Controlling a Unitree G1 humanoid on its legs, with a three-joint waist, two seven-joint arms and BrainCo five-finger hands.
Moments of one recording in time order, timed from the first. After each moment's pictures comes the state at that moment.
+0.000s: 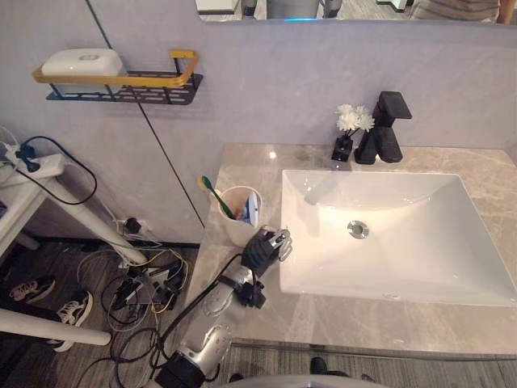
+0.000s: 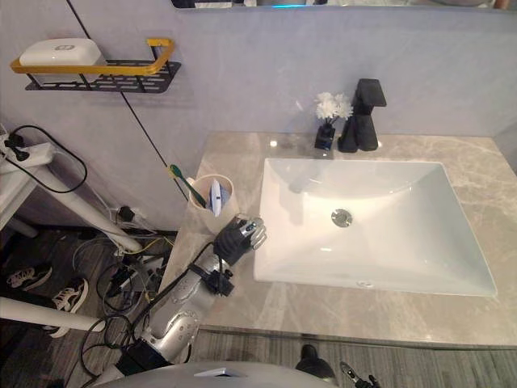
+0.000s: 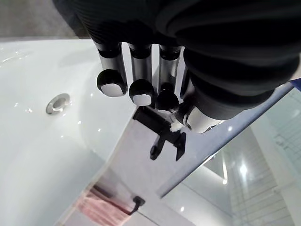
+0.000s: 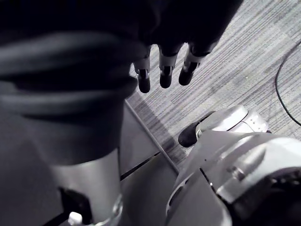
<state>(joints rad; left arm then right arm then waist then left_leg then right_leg) -0.03 0.20 -0.50 0.06 -0.72 -0.19 -0.16 0.18 -0.09 -0.41 1.17 0.33 -0.12 0.00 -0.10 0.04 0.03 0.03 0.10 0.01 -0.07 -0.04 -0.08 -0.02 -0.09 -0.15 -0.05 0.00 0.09</state>
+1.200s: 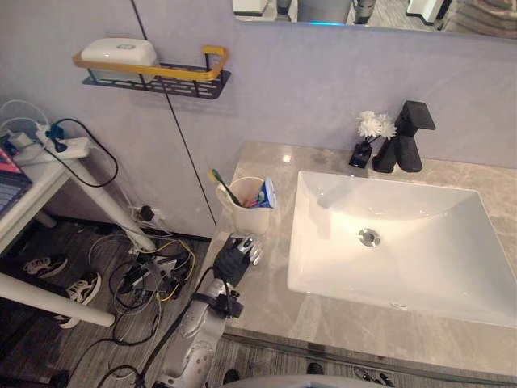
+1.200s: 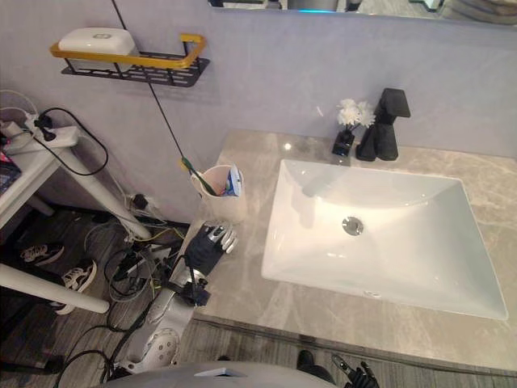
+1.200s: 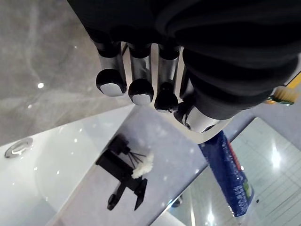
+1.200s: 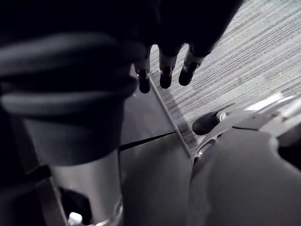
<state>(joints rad) 0.20 0.19 -0.32 -0.06 -0.74 -0.20 -0.19 0.22 -0.07 -0.31 1.06 0.33 -0.13 0.00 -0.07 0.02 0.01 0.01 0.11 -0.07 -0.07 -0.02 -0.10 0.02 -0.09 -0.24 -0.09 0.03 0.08</state>
